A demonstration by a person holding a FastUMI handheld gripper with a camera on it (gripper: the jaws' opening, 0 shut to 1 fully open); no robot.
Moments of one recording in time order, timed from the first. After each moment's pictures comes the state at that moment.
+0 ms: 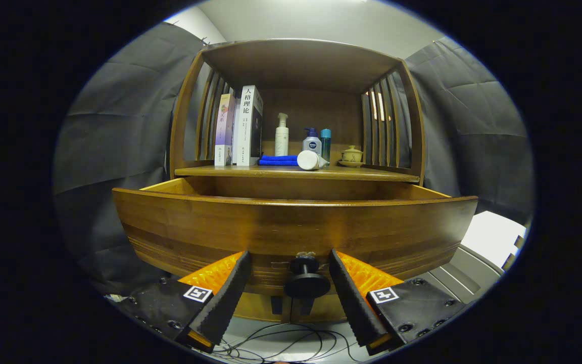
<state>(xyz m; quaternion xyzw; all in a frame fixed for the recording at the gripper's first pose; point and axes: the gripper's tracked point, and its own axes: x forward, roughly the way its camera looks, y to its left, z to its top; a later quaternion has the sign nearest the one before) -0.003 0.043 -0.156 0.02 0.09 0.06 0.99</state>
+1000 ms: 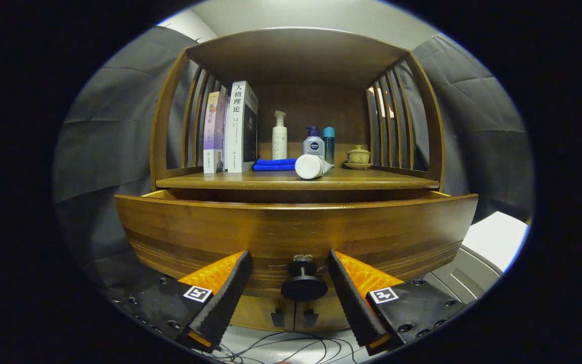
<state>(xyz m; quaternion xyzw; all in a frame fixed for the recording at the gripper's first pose) 0.066 0.049 -0.145 0.04 0.10 0.07 0.99</state>
